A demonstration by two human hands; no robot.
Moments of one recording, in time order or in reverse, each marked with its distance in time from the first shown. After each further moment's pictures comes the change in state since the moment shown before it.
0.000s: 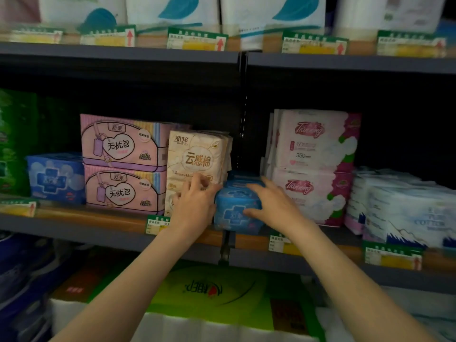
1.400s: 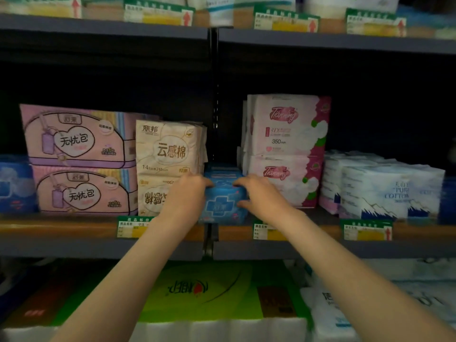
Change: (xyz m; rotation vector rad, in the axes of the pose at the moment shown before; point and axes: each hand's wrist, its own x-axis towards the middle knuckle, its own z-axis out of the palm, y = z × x) left_hand 0.021 0.022 -0.002 -0.026 -0.143 0.083; right_hand -0.005 0.006 0.004 0.014 0.054 -0.012
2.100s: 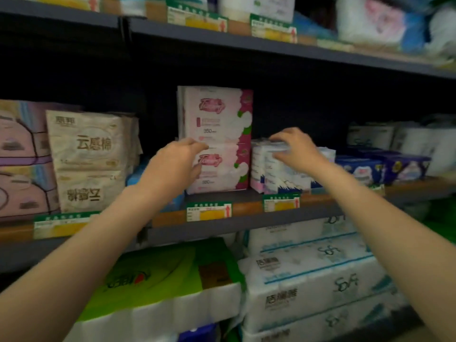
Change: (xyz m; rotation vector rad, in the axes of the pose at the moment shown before) left_hand -0.001 0.091 -0.035 -0.175 0.087 0.374; right_hand -0.079 0.119 -0.133 -0.207 0.211 0.329
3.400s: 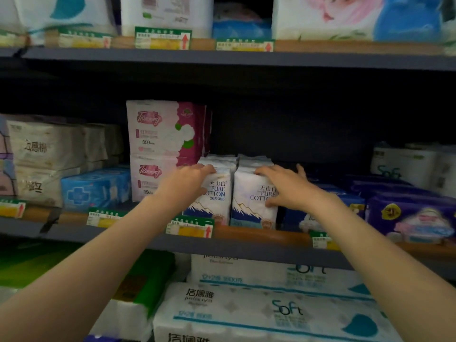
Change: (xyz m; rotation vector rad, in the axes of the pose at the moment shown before) left_hand 0.110 0.182 0.113 0.360 -0.180 -0.280; right_hand 0.048 0.209 0.006 -0.015 -0.300 -0.433
